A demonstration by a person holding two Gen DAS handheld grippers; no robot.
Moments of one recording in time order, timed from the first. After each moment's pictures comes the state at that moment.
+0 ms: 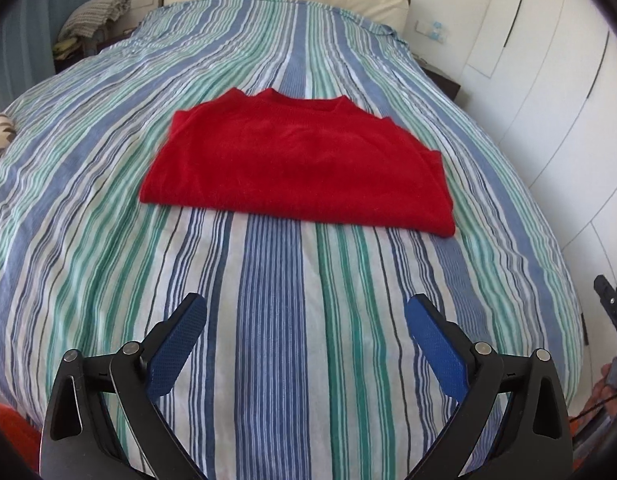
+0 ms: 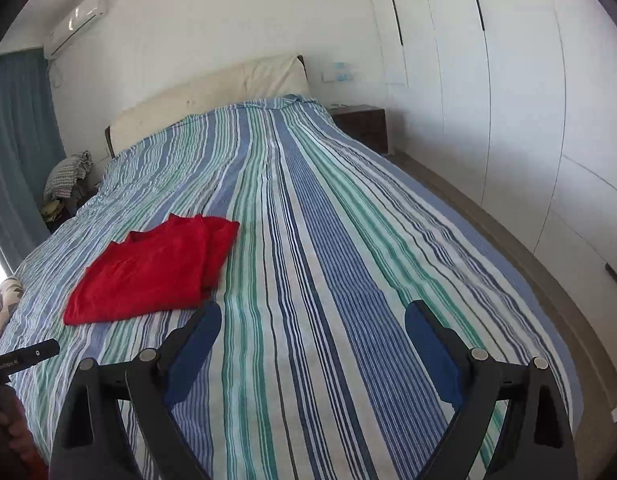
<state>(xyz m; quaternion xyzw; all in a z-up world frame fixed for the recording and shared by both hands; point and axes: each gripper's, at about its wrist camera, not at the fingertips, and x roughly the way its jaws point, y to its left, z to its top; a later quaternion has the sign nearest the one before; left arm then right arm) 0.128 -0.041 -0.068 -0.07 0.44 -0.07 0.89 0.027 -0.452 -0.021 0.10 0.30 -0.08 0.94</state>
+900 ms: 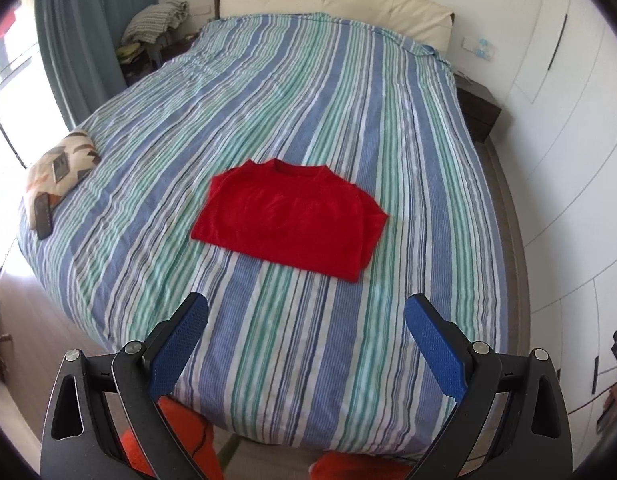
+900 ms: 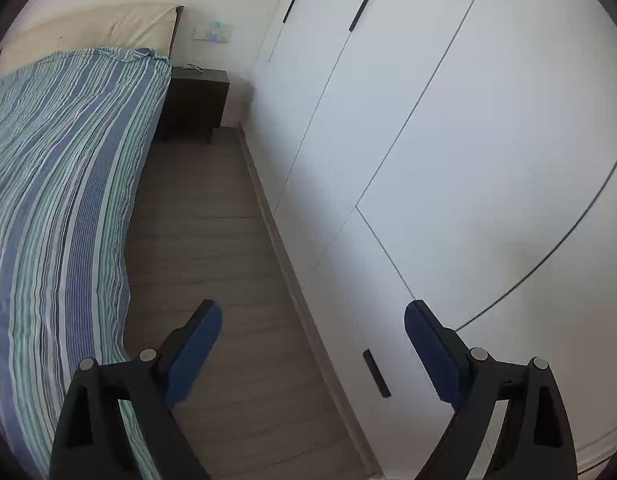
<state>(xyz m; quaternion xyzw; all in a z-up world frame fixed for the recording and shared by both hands) 0.087 -0.175 0.194 -0.07 0.48 0.07 0.87 0.041 -0.898 0.162 -0.10 0.40 -0.28 0.87</state>
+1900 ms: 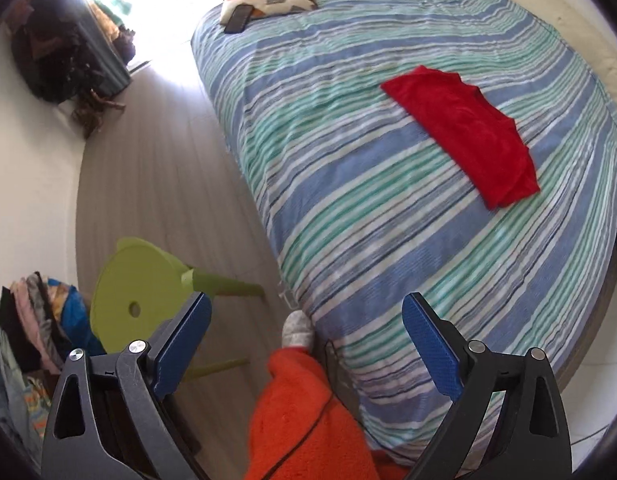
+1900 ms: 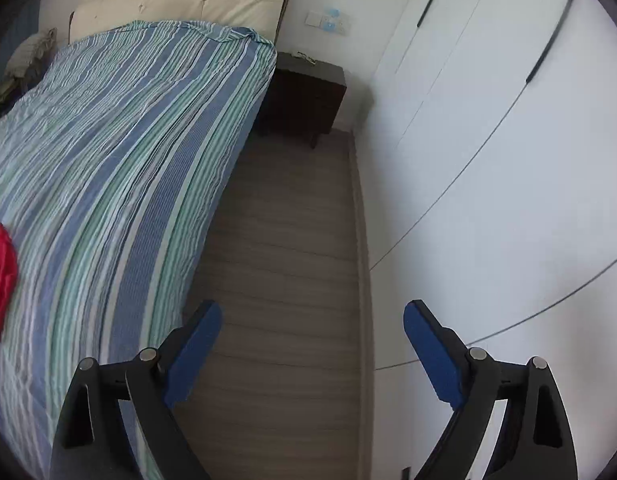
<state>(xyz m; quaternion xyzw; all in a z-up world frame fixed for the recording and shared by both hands) -0.088 -0.228 0.107 -0.25 0.53 0.40 0.71 0.364 -0.885 0.177 -0.16 0.45 -0.08 0.87</state>
